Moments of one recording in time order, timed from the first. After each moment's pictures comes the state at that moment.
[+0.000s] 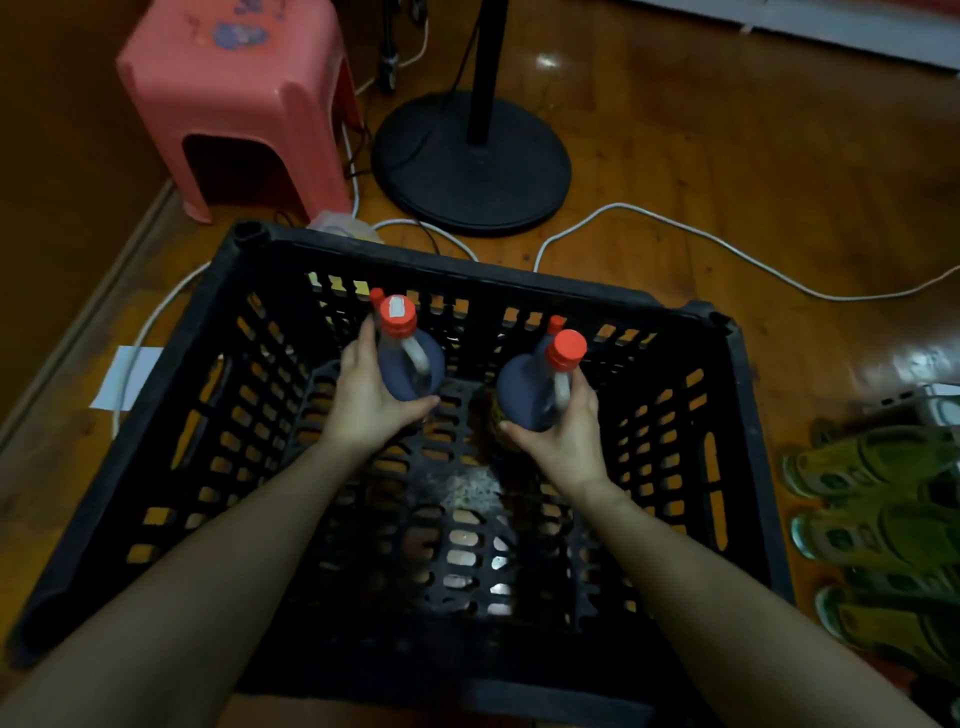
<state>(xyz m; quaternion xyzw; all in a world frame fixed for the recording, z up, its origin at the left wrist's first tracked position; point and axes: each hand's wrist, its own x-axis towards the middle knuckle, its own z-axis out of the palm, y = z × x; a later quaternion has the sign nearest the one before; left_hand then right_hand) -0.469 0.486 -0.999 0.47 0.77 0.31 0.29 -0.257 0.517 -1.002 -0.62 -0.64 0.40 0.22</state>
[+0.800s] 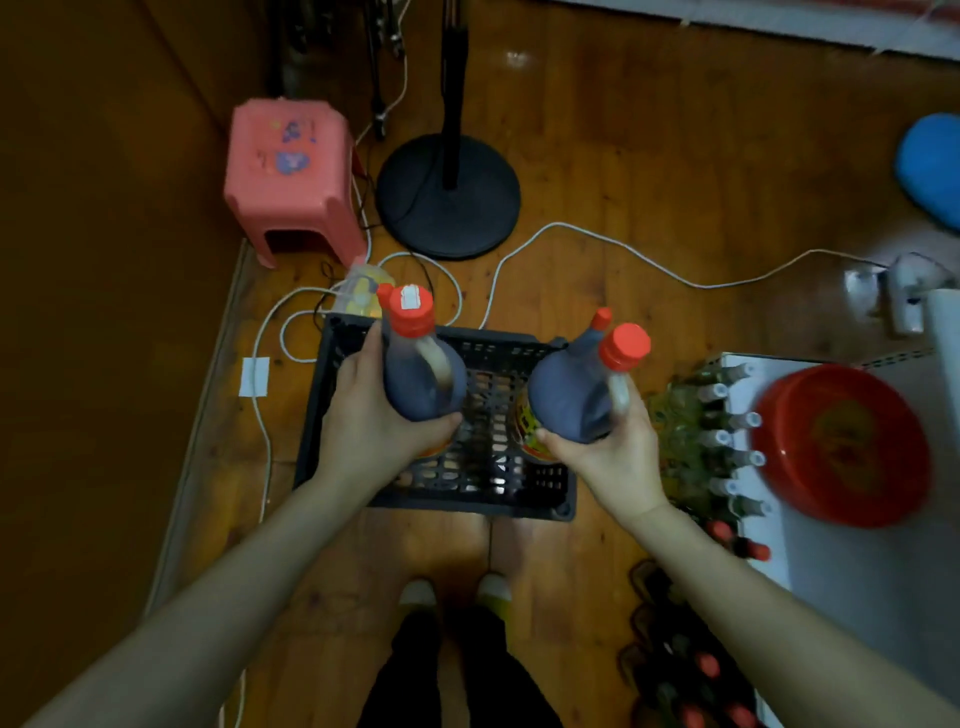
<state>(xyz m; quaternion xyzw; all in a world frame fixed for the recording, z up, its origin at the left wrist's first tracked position) -0.425 0.392 -0.588 0.48 0.76 0.29 0.34 -0.191 0.426 -0.597 -0.60 -0.63 0.41 0.27</state>
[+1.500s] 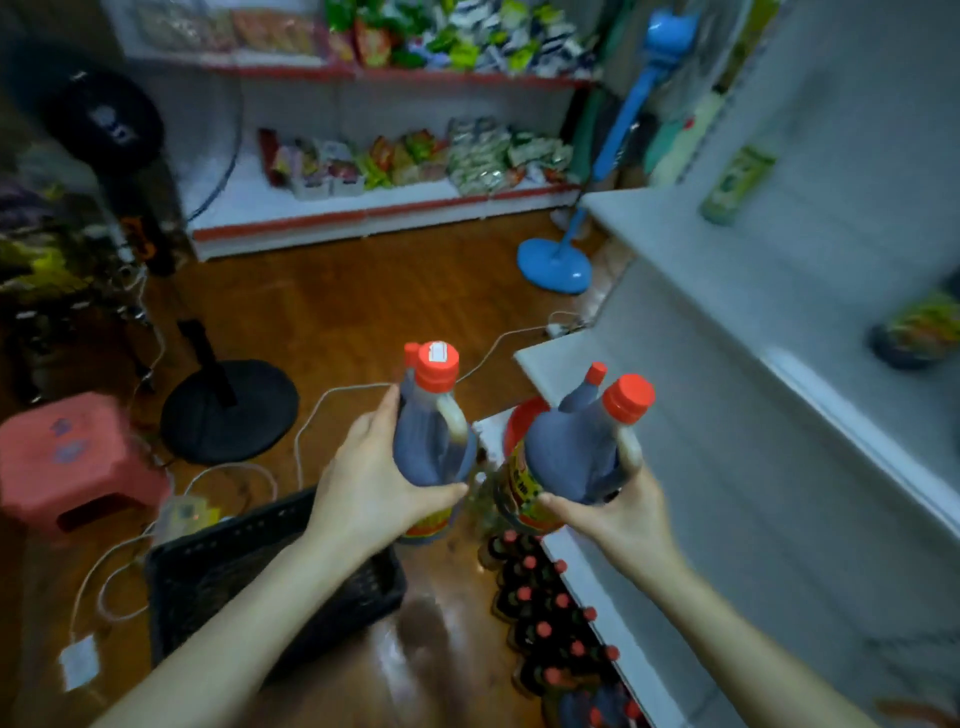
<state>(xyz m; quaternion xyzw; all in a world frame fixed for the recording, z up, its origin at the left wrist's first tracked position) -0.240 0.338 -0.239 0.73 0.52 0.26 0.36 -0.020 0.253 -0.241 -0.69 -0.53 0.22 0.44</state>
